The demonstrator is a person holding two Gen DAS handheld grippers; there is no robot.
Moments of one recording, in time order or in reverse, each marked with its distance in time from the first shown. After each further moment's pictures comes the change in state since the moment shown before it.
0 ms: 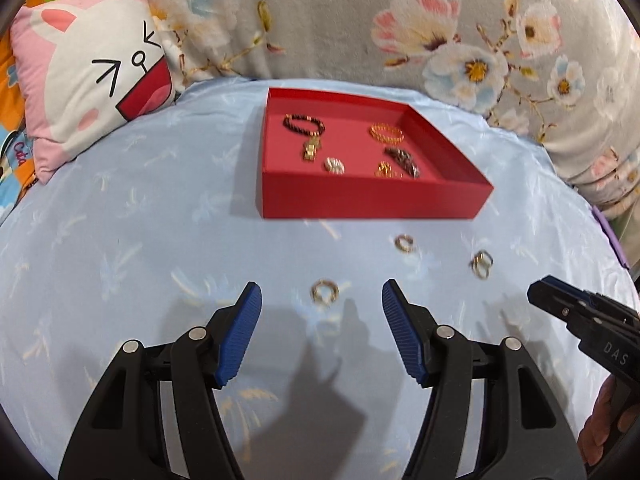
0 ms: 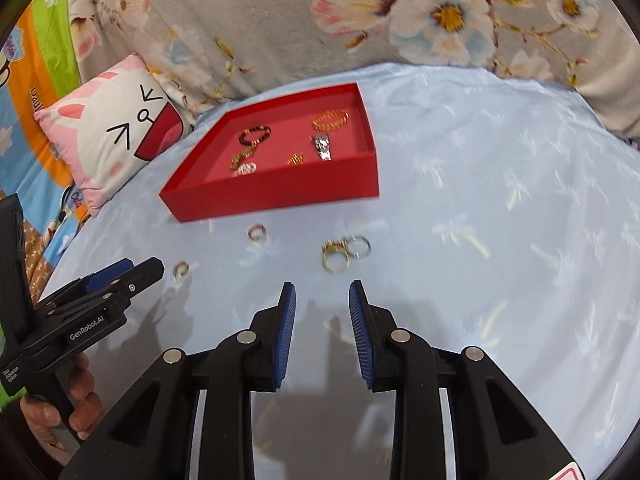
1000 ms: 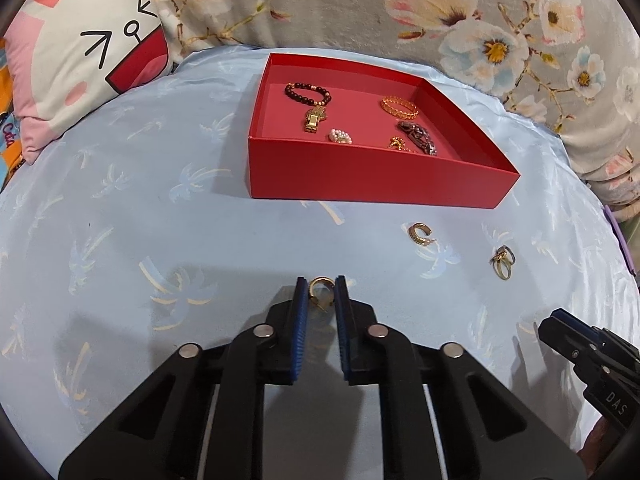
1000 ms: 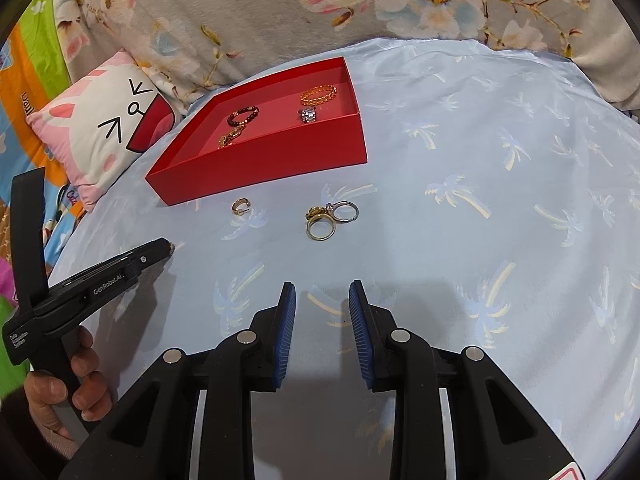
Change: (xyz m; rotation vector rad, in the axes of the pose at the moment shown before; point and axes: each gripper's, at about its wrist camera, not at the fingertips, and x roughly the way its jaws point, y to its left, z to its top) left arm 0.035 -0.001 0.007 -0.034 0.085 0.013; right arm 0.011 -0.011 -0.015 0.038 0.045 0.010
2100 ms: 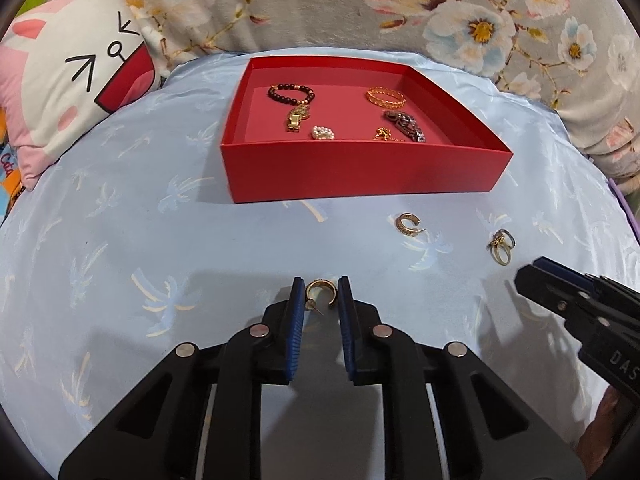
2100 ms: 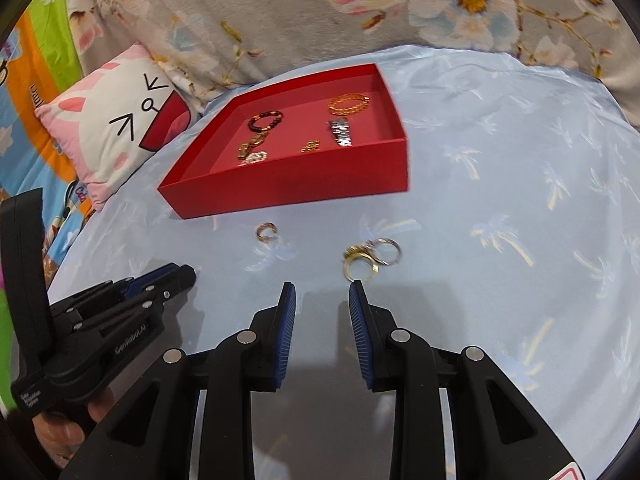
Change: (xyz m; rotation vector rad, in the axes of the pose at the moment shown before) left arm 0.002 -0.018 -0.001 0.080 0.007 0.039; right arm 0.025 0.026 0.032 -0.063 0.005 0.055
